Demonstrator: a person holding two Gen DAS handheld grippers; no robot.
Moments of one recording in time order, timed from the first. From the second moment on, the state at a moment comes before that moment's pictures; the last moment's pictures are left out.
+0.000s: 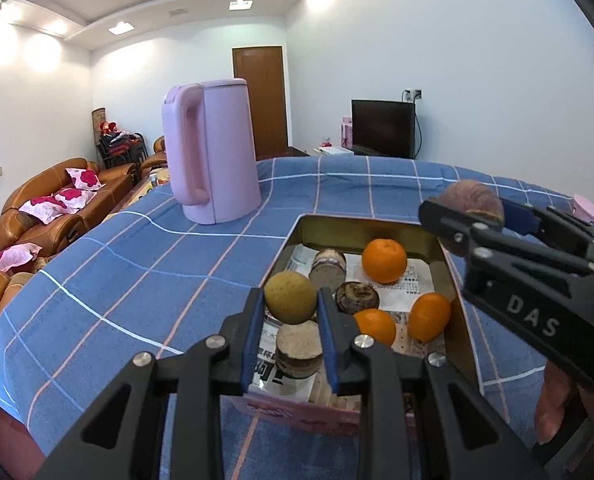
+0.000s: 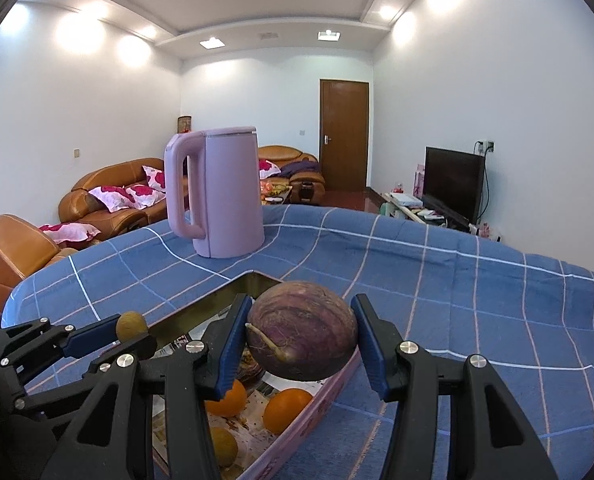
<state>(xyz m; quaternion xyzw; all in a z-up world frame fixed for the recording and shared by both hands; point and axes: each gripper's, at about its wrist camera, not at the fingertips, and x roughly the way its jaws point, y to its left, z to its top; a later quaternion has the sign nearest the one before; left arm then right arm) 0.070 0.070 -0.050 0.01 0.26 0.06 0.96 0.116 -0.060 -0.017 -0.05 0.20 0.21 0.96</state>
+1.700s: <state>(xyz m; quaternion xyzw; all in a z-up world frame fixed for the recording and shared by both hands) 0.072 0.072 -0.057 0.01 0.28 0.06 0.96 0.122 -0.064 -0.027 -0.03 0.21 0.18 0.96</state>
